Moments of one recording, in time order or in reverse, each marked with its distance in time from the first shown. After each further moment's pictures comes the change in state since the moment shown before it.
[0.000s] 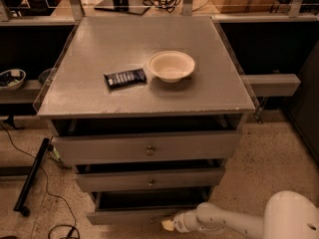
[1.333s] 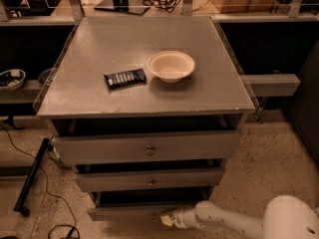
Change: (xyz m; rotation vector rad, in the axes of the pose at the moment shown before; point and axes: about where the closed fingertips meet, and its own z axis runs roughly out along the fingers) arm -0.019 -0.014 0.010 0.009 -0.062 0.017
